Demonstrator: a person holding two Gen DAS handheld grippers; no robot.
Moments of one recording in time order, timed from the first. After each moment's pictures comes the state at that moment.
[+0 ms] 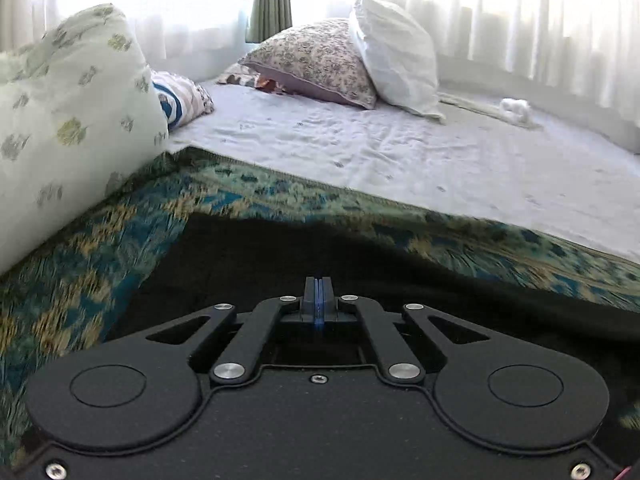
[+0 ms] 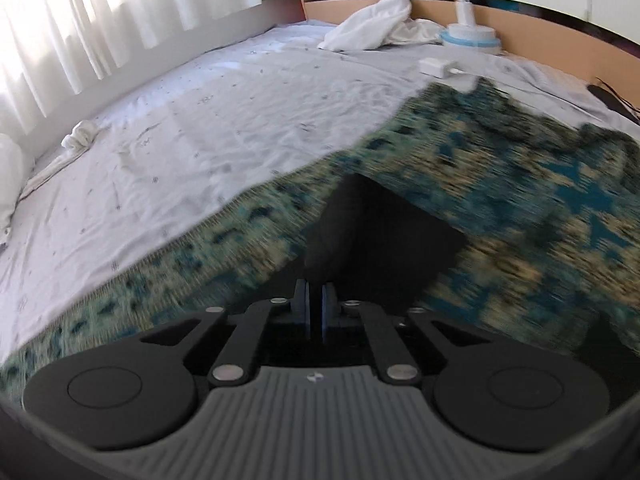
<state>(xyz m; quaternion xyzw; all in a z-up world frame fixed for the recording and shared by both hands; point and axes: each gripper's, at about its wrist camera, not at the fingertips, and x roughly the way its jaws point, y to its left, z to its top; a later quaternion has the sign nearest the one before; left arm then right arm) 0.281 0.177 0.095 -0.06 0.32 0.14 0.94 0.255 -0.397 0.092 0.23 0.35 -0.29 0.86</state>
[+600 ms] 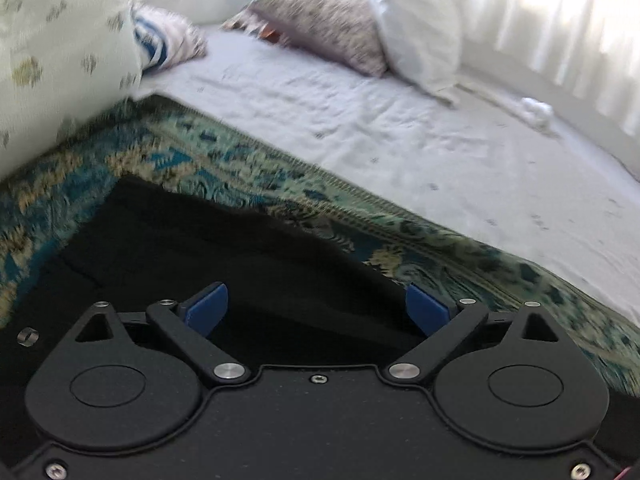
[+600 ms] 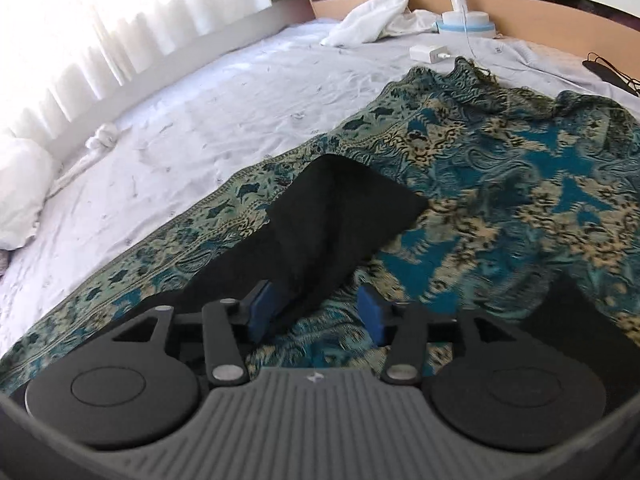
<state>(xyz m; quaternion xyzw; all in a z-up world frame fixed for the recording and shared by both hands) 0.384 0.159 0.065 -0.14 0.37 0.18 0.90 0.213 -0.409 0.077 0.26 0.34 -0.25 0.87</state>
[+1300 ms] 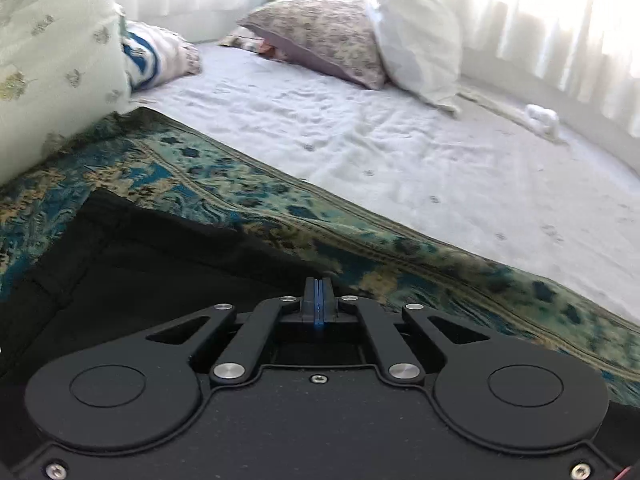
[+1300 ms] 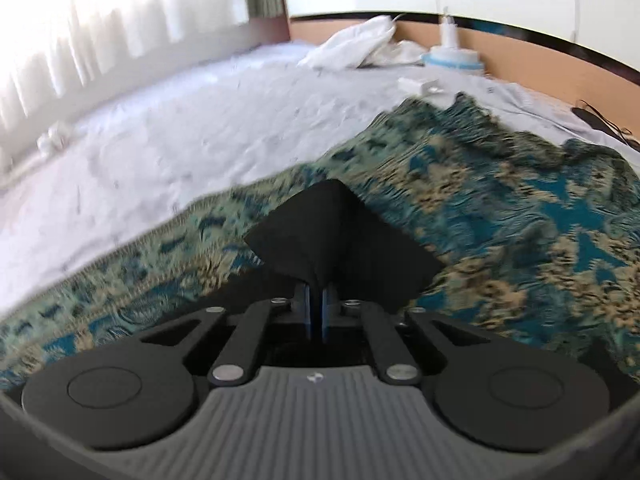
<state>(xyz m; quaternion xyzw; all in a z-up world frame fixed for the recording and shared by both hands) 0.401 0.149 0.052 -0.13 0.34 0.16 0.92 0.258 -0.414 0.057 0.19 0.32 -0.32 0.87</state>
